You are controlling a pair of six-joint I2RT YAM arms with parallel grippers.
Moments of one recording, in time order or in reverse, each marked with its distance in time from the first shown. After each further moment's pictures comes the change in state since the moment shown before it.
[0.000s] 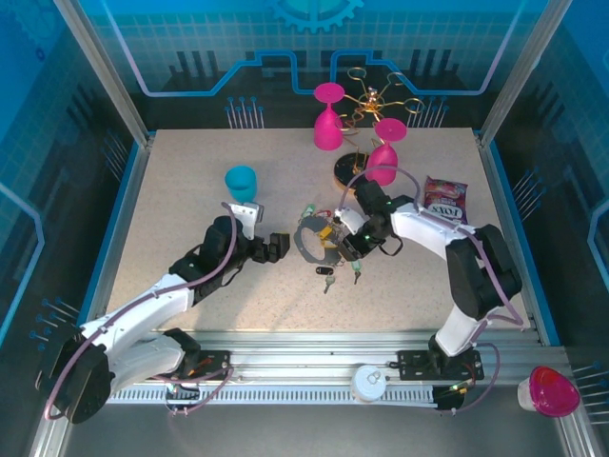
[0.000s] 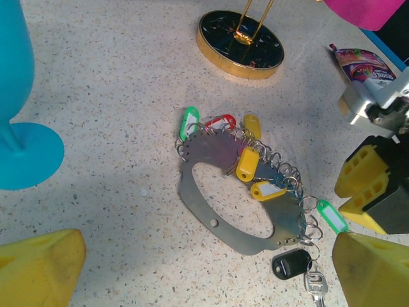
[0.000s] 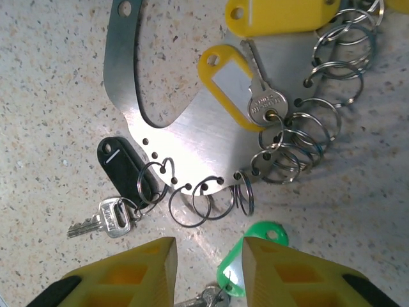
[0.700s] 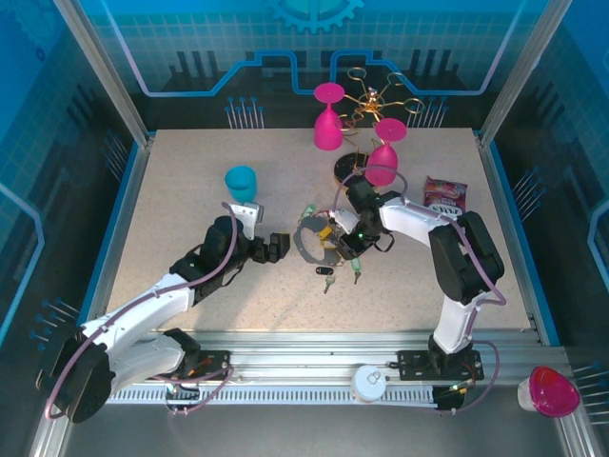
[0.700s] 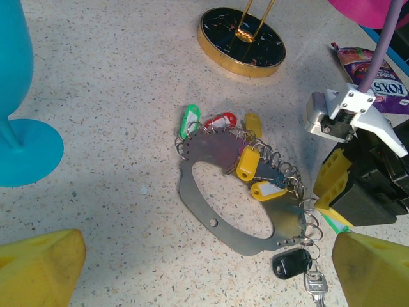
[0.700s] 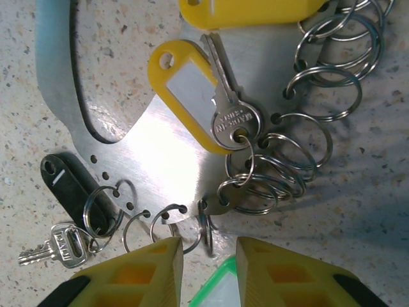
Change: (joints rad) left arm 0.000 0.006 0.000 0.000 0.000 -0.006; right arm 0.012 0.124 0.078 -0.029 0.058 -0.003
